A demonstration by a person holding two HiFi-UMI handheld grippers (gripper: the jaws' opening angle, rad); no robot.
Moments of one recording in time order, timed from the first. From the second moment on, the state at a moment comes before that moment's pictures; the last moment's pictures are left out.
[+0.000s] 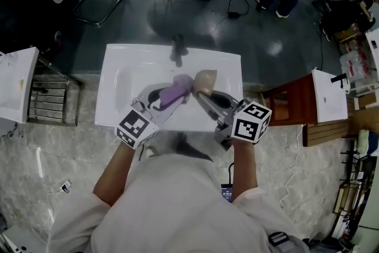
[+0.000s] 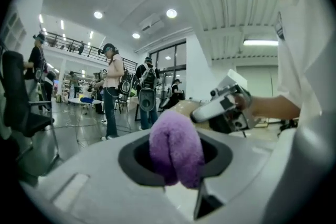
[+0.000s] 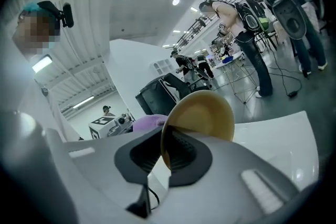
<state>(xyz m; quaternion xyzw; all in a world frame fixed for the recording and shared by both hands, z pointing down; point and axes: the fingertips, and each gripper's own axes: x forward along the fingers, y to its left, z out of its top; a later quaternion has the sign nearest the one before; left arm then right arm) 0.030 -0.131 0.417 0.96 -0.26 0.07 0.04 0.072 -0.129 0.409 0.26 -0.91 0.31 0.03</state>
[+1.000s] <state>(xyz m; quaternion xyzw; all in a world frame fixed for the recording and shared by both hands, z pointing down) -0.057 -0.193 0.348 0.90 -0.40 0.14 -0.08 0.079 -0.173 0.349 0.35 -0.92 0.14 0.12</state>
